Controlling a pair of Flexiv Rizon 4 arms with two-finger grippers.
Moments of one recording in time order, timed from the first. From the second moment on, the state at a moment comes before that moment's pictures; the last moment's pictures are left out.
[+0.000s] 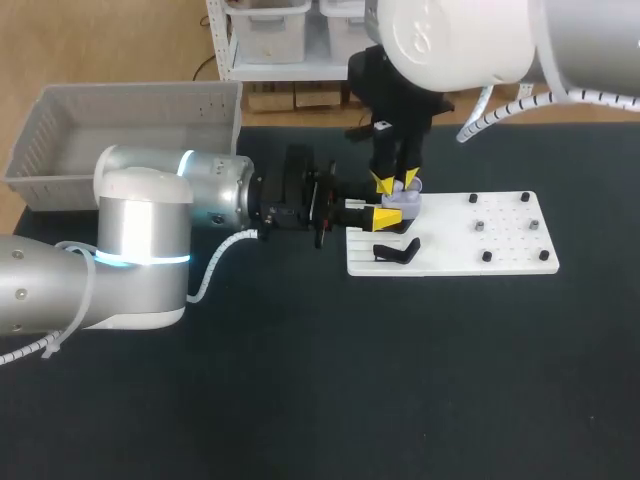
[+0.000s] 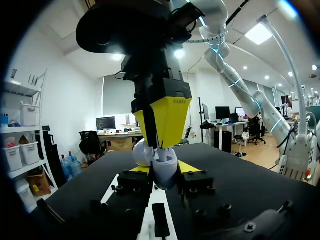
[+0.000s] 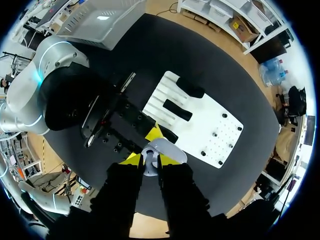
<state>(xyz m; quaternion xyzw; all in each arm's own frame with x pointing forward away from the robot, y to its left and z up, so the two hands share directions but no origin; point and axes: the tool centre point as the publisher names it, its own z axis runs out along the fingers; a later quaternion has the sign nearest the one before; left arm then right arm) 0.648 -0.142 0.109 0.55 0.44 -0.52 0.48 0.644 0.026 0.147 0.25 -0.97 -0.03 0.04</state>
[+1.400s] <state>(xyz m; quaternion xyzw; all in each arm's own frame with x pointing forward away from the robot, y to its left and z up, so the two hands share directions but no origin) 0.650 -0.141 0.108 0.55 0.44 -0.51 0.48 0.646 0.032 0.144 0.25 -0.97 -0.02 0.05</state>
